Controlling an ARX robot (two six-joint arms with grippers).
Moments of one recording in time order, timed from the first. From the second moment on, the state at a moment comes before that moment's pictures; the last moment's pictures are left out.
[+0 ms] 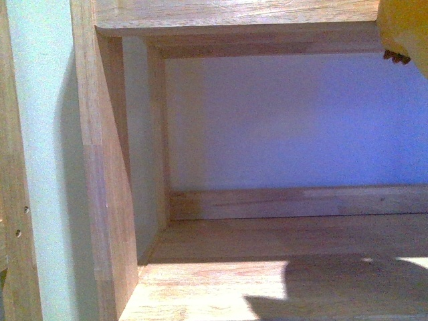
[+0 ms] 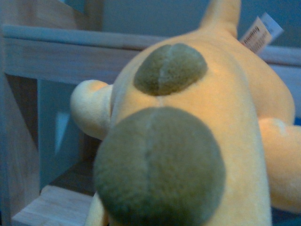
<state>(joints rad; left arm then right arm) 0.00 0.00 0.01 -0.01 0.00 0.00 0.51 0.46 0.52 0.32 0.28 -0.25</state>
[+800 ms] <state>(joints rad) 0.00 0.00 0.01 -0.01 0.00 0.00 0.05 0.78 1.12 0.24 -0.08 -0.12</state>
